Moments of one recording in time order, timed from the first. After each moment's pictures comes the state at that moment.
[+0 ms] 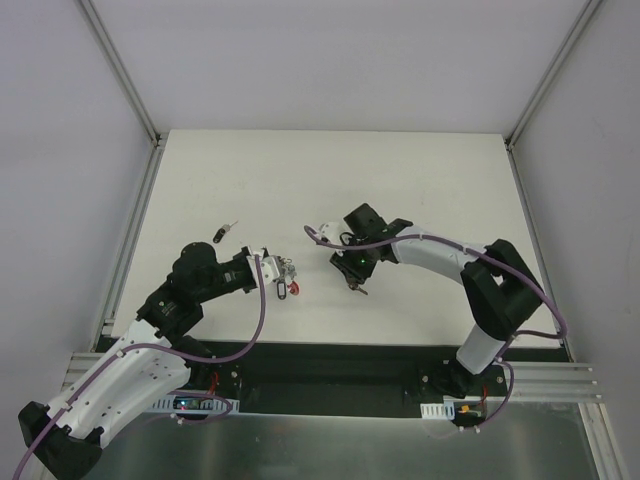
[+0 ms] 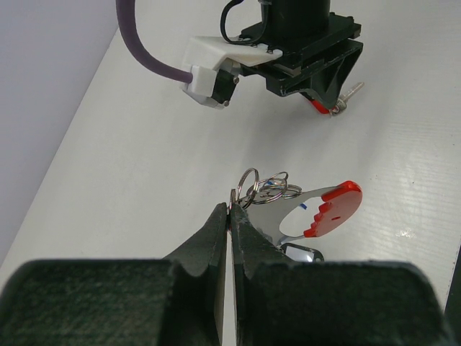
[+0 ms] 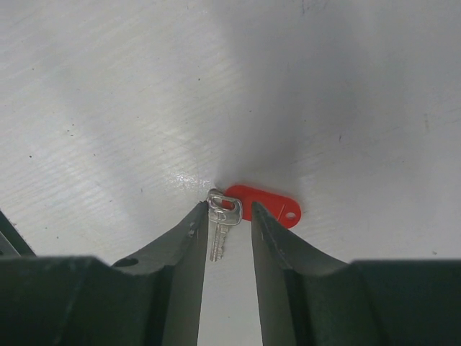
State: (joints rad) left arm -0.60 0.60 0.55 -0.23 0.42 0.59; right arm 0.73 1.69 1.06 -0.51 -0.27 -0.38
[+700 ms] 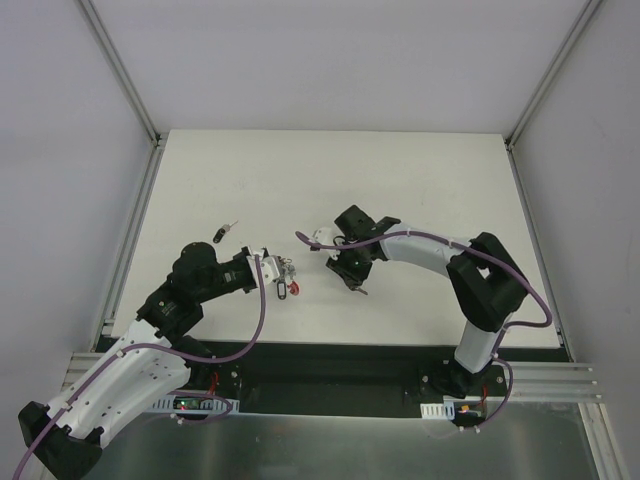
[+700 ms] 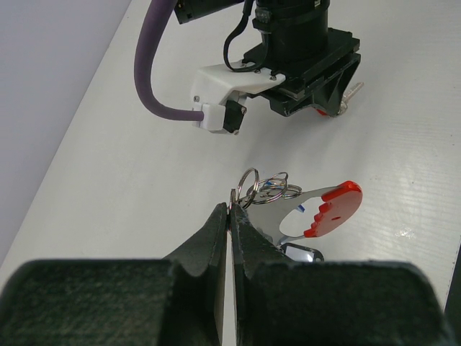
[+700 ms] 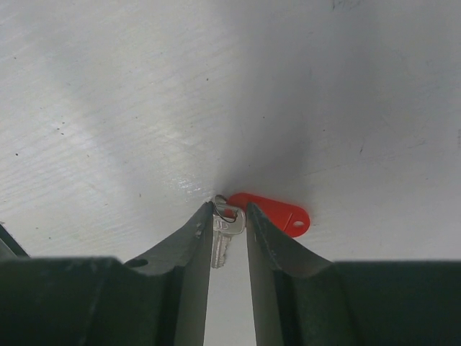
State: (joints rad) left arm -0.60 0.60 0.55 -0.23 0.42 0.59; right arm 0.76 1.78 1.13 -0.59 -0.25 -0.42
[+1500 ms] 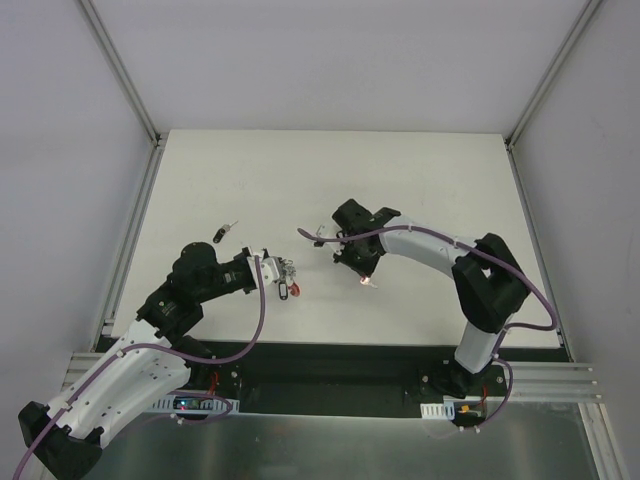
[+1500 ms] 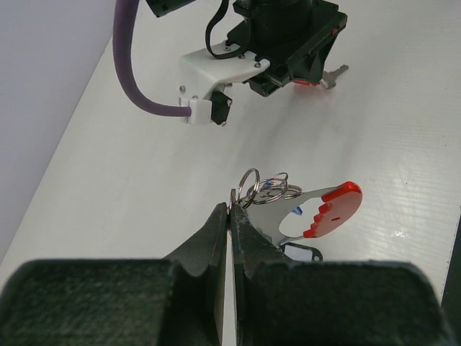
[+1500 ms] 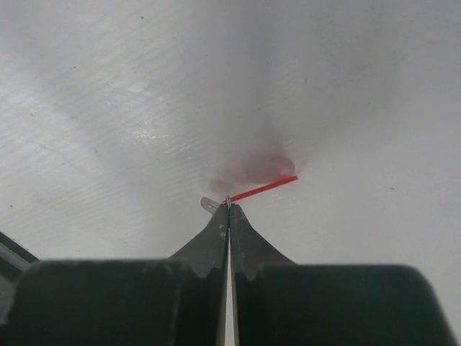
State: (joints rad) left arm -0.60 0.60 0.55 -0.23 0.44 0.59; right arm 0.77 1.77 1.21 -0.76 -0.08 -0.41
